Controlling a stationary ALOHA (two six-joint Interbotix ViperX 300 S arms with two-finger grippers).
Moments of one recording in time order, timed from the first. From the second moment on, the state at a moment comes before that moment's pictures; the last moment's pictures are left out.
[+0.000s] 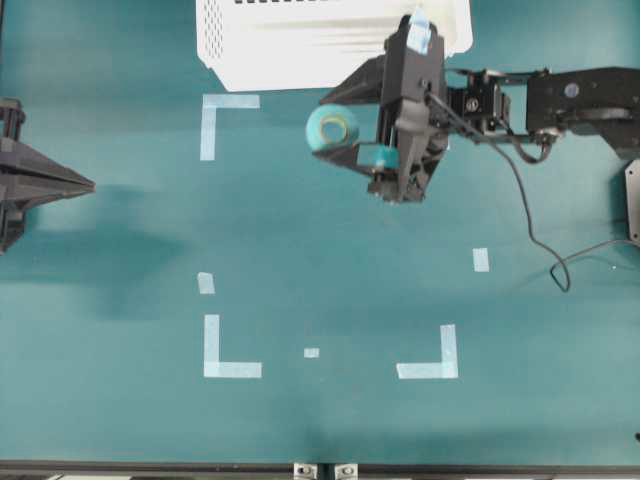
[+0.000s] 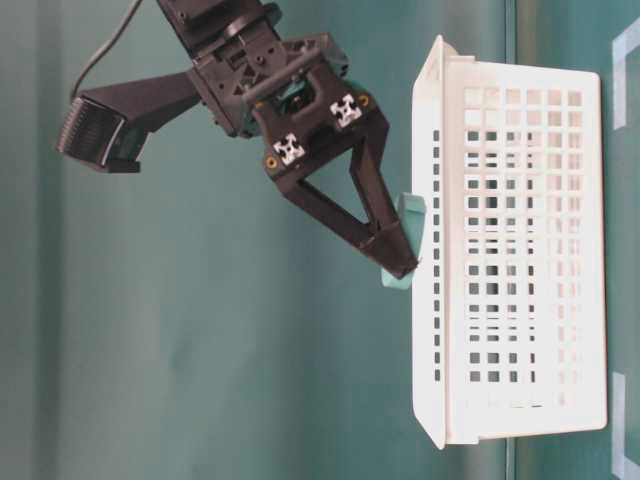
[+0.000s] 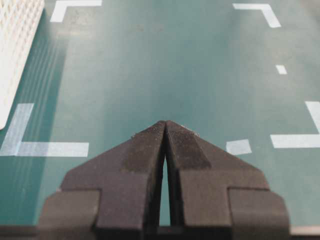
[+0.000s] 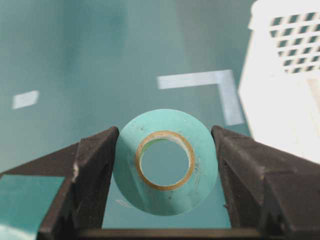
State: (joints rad) left arm -0.03 -1.35 1.55 -0.03 0.01 0.00; right arm -0.12 -0.10 0.61 -0.07 -0.05 0.26
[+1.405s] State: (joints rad) left arm -0.03 -1.35 1.55 -0.03 0.01 0.00; right arm -0.47 -0.08 0.67 -0.09 -0.21 0.26
